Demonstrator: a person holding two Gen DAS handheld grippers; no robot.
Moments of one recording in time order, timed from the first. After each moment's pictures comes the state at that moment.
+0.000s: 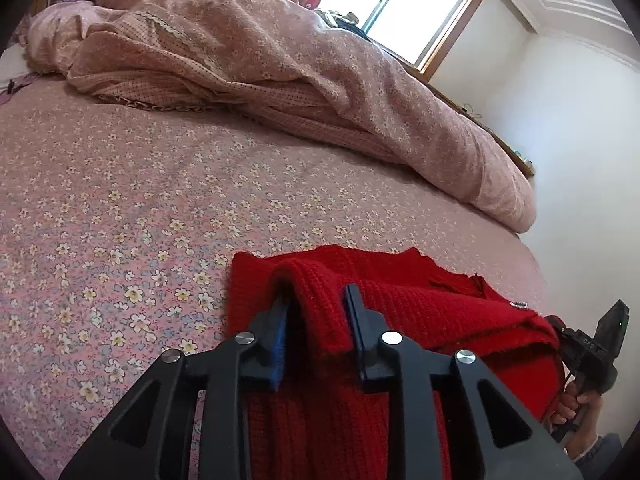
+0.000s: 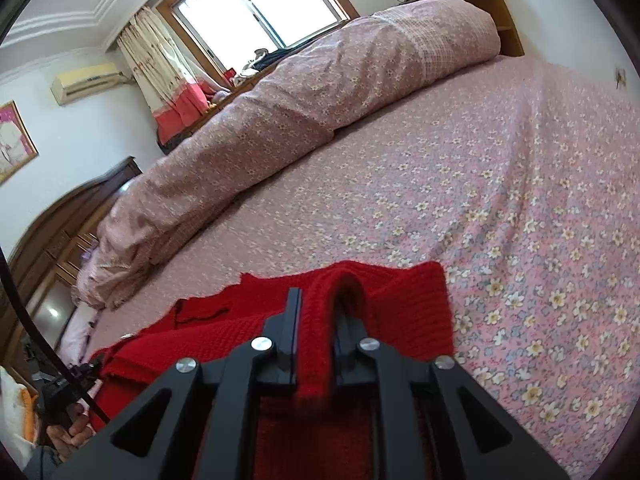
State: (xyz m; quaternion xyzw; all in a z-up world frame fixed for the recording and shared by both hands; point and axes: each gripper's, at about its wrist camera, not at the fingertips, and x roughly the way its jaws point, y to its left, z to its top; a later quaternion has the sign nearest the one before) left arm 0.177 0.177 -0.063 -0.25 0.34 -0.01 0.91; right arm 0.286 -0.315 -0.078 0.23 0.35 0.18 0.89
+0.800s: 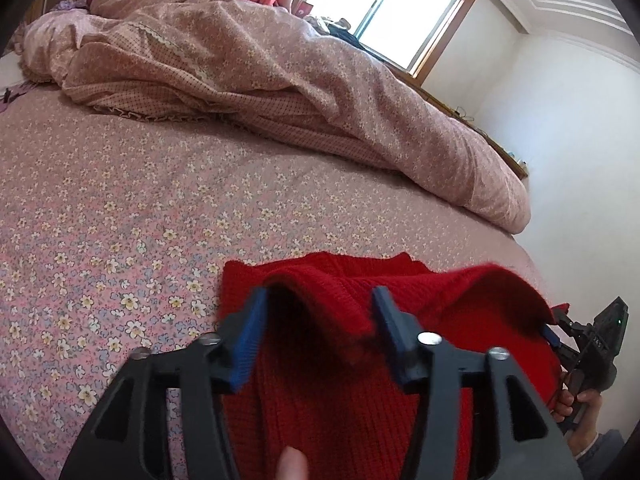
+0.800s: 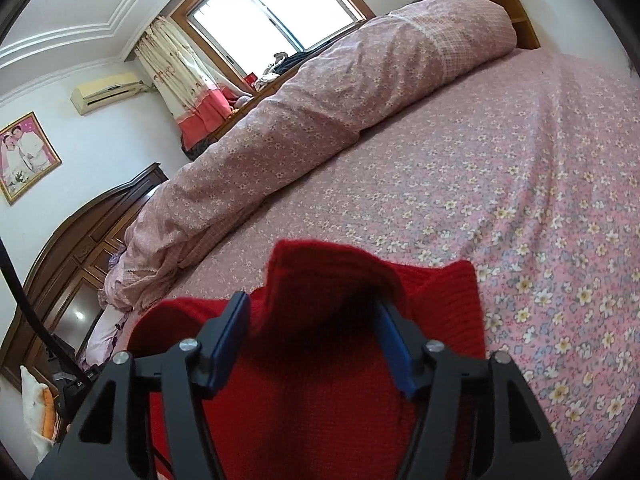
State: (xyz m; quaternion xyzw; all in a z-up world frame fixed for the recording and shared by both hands) left arm 0.177 0.170 -0.057 -0.25 0.32 -0.01 0.92; right arm 0.284 -0.310 -0.075 0.25 0.33 0.22 0.88
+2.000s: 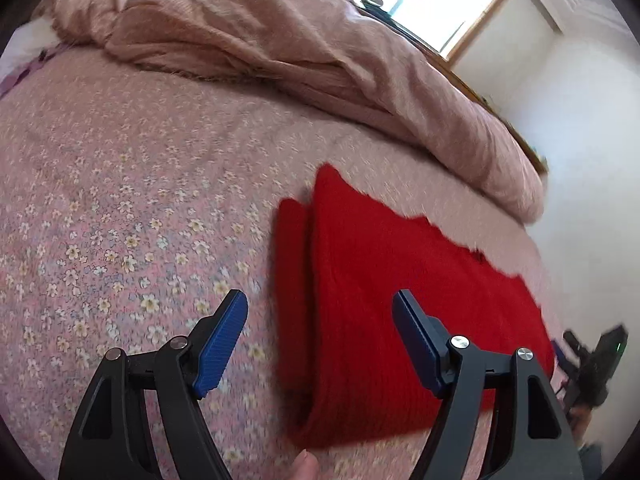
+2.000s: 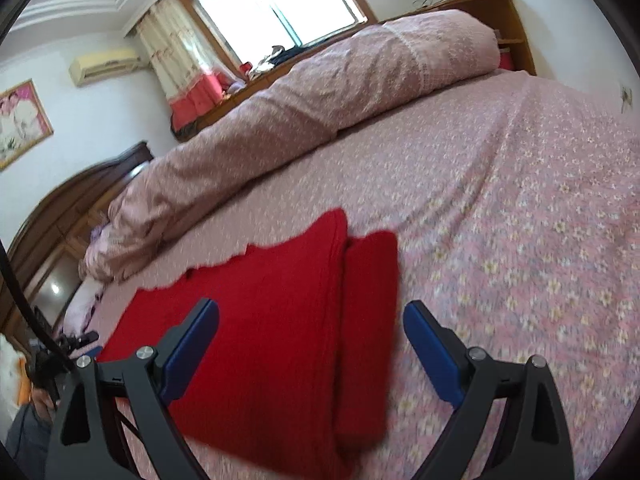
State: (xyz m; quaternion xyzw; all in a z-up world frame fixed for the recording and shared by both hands) left arm 0.126 0.185 -0.048 -0.26 0.38 0.02 0.89; right arm 0.229 -0.342 -0.063 0.19 0.35 0.21 0.89
